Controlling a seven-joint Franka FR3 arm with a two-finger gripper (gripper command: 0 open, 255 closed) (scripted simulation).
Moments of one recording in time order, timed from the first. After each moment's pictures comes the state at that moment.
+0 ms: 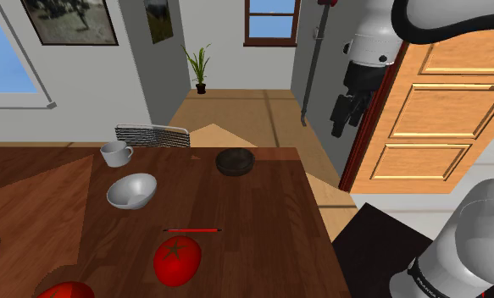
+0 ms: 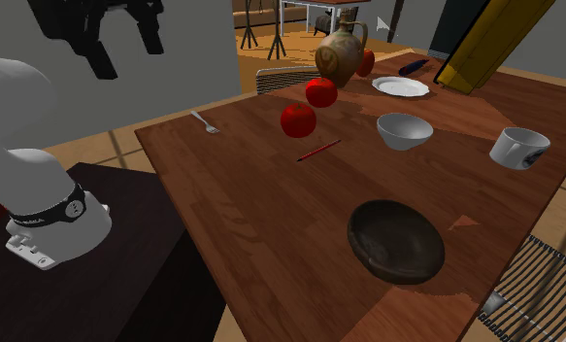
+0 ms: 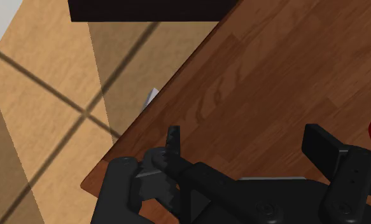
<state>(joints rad) 0.01 -0.77 0.03 -2.40 0.06 1.66 0.02</state>
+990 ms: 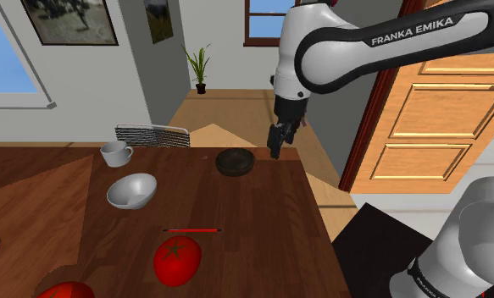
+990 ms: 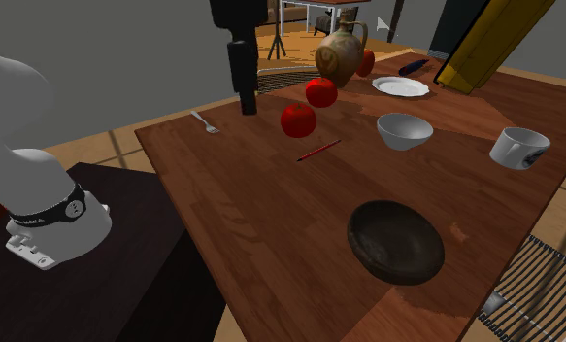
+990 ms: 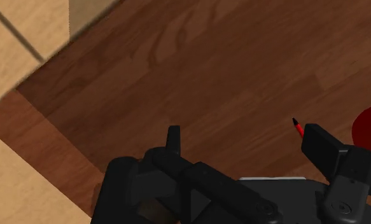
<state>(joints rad) 0.10 -0.35 0.14 -2.29 0.07 1.97 -0.04</state>
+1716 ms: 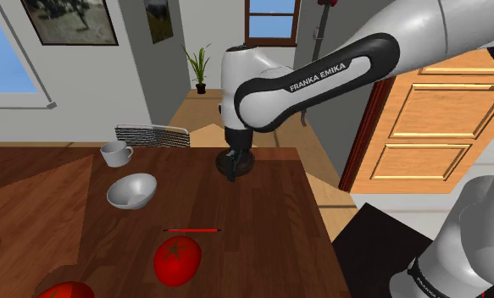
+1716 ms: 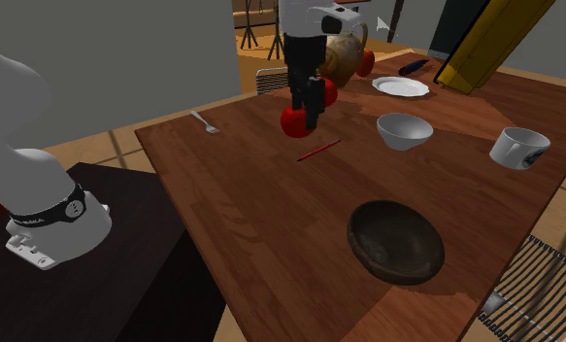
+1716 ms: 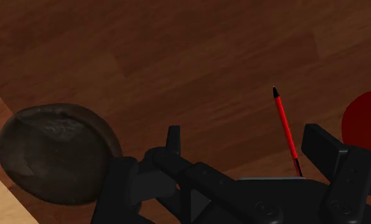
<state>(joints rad) 0.17 0.03 0.24 -2.07 -0.01 2.14 -0.05</state>
